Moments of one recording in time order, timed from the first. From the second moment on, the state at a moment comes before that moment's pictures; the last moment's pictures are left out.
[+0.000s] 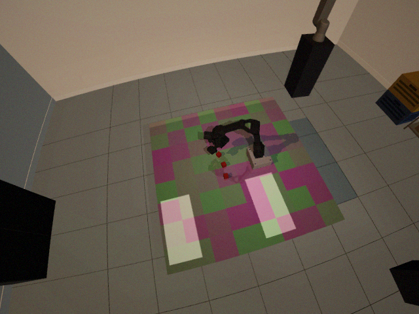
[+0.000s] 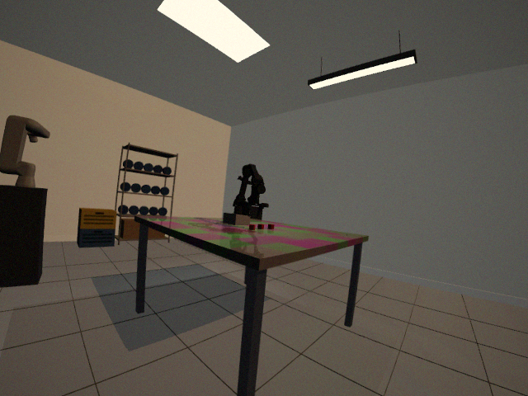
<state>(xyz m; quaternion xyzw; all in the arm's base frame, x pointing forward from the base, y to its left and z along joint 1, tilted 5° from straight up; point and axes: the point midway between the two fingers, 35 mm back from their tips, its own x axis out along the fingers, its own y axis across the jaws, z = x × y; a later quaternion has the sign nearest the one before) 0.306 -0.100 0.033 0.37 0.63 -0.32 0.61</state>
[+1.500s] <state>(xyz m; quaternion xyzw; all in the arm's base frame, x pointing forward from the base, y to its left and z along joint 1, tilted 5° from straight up) 0.303 -0.093 -0.035 0.37 0.63 -0.32 0.60</state>
